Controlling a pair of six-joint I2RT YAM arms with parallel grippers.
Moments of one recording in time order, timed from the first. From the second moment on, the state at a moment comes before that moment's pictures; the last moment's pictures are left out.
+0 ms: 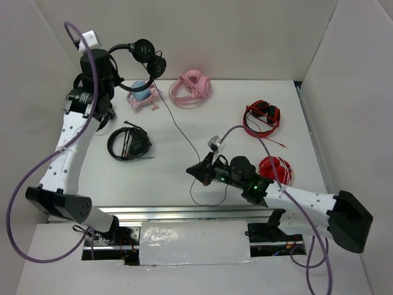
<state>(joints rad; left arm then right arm) -0.21 1.45 1.83 -0.60 -0.46 -0.36 0.91 1.12 0.45 0.60 -0.25 0.42</state>
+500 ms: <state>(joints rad) -0.34 1.54 1.46 -0.58 -0.57 -0.37 1.09 0.97 0.76 0.19 0.57 -0.10</state>
